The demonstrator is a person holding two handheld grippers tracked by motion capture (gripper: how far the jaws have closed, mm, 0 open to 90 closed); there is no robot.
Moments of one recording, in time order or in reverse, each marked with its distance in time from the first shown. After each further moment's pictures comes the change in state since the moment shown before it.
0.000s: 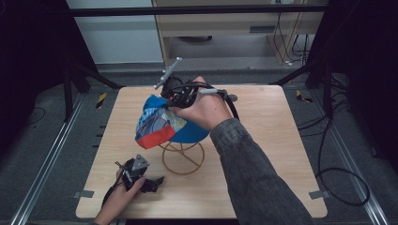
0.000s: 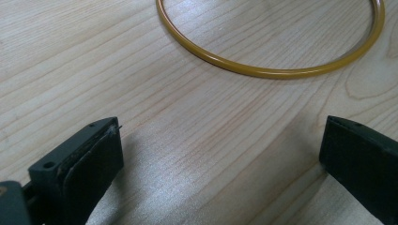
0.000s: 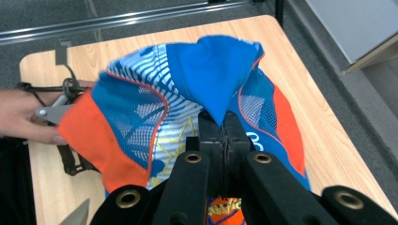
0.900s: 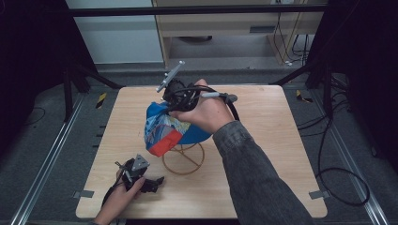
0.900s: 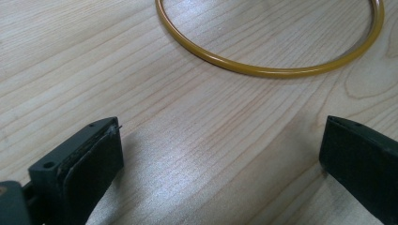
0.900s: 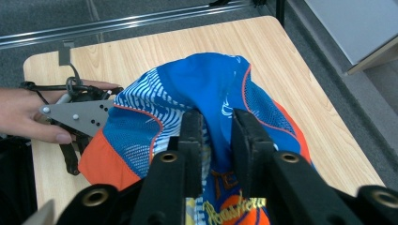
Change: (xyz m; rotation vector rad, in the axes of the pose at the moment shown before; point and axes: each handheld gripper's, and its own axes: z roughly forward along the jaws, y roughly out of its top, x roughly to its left) left arm 0.000 0.000 0.000 -0.001 -0.001 0.001; right arm 0.002 -0.008 -0.002 -0.023 -0.001 0.013
